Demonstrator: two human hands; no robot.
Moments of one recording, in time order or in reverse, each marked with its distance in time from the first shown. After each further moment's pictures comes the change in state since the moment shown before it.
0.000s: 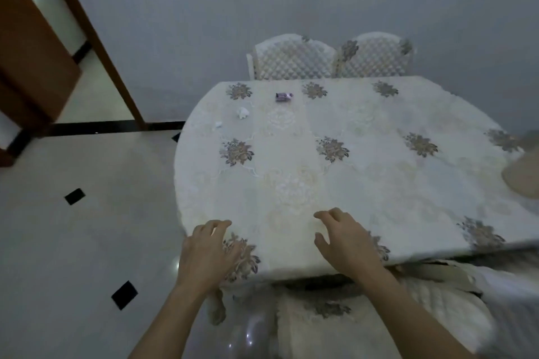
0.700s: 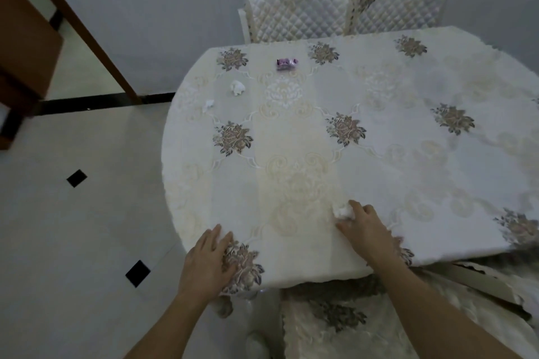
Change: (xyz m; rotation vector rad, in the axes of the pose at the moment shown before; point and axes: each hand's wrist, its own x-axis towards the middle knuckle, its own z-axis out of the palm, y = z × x) left_hand 0.038 -0.046 0.083 0.067 -0.397 -0.072; right_hand 0.073 0.090 0.089 0.220 -0.209 0.499
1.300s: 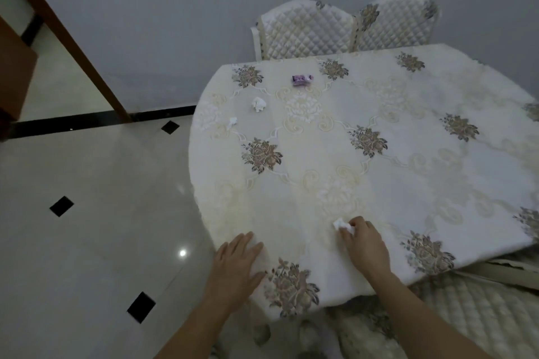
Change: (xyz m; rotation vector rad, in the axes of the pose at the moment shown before) left_hand 0.040 -0.084 -0.031 0.118 -0.009 0.325; right_hand -0.028 -0.117 0.065 0.095 0.212 0.105
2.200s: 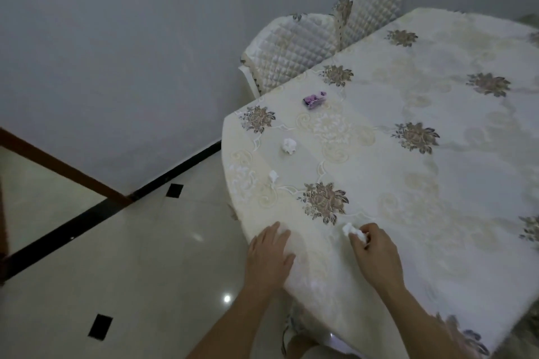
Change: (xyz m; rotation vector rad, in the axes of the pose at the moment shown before) left_hand 0.176 -0.183 -0.120 -0.022 0.037 0.274; right_hand 0.037 -0.229 0.093 0.359 0.234 0.300
